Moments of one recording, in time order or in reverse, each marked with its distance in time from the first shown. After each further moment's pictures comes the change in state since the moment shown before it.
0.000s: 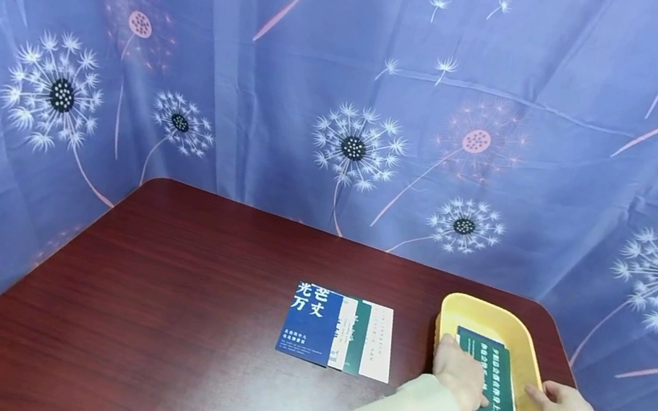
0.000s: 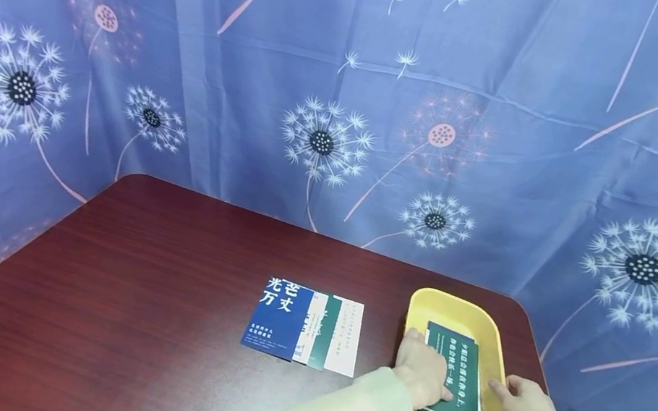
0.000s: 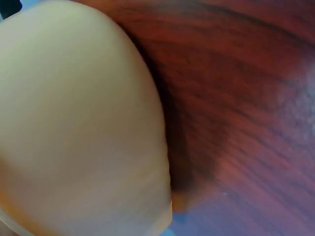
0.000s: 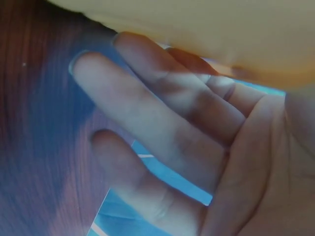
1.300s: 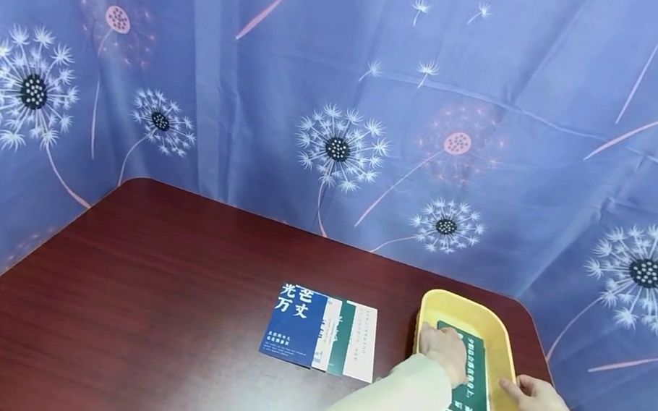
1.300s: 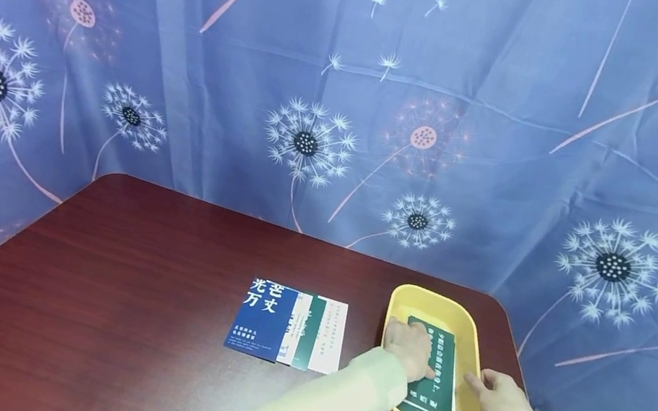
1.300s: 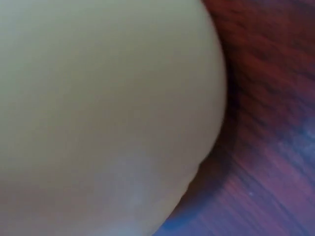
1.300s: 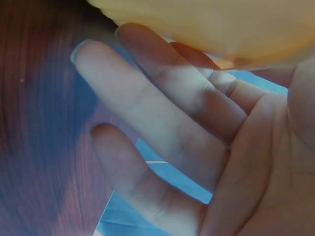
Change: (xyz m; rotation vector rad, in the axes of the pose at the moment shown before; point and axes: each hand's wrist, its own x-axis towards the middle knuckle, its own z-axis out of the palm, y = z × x) left_hand 0.030 -0.005 -0.008 -0.151 -0.029 -0.055; right_hand -0.002 -0.008 0.003 0.335 -0.120 0.110
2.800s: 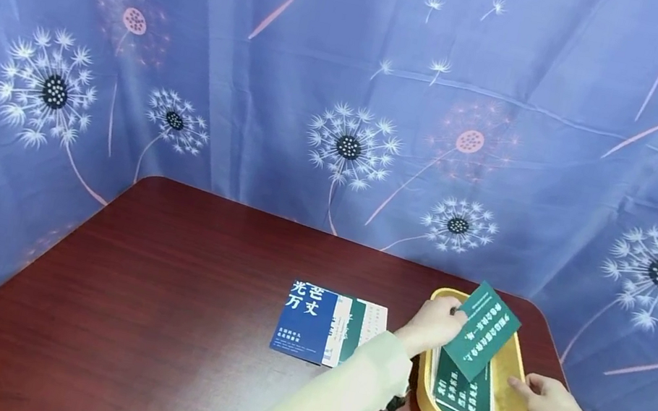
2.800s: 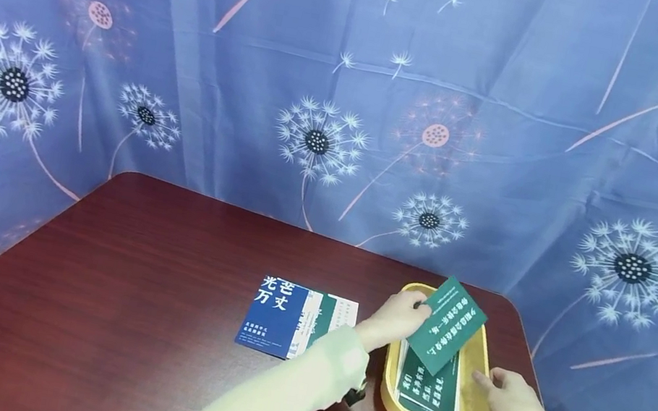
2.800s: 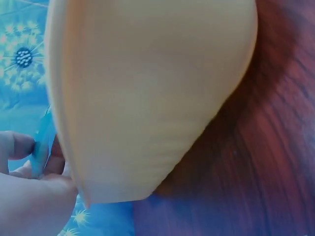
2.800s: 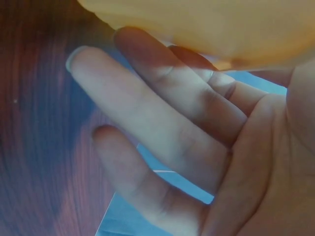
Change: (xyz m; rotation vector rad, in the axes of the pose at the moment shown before) left_hand 0.002 -0.076 -0.009 -1.270 0.155 0.206; right_hand 0.003 -0.006 0.001 -0.107 0.005 -0.028
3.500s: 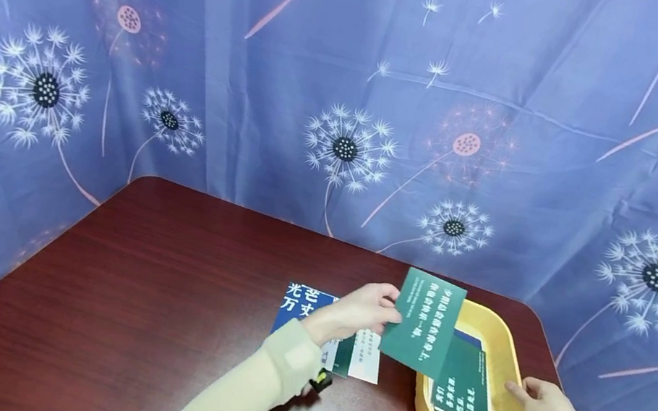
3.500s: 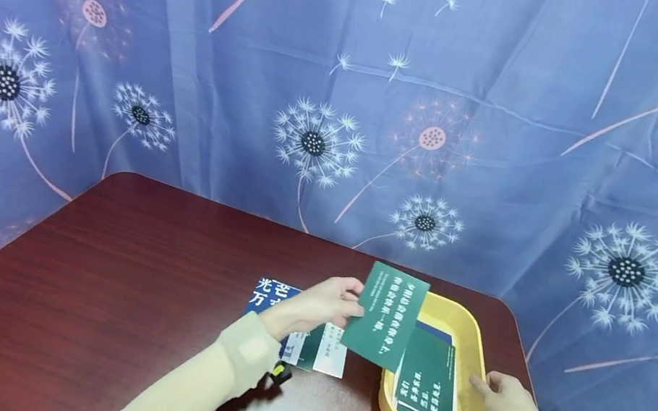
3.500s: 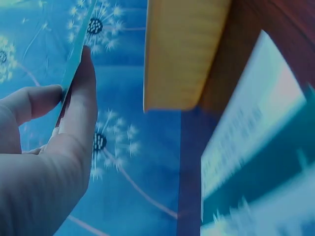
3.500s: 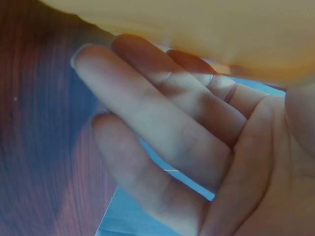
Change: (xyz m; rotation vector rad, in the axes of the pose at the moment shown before) left_hand -0.035 -0.040 -0.105 -0.439 -0.260 -0.070; right_hand -0.001 0.004 0.001 -0.084 0.070 -0.028
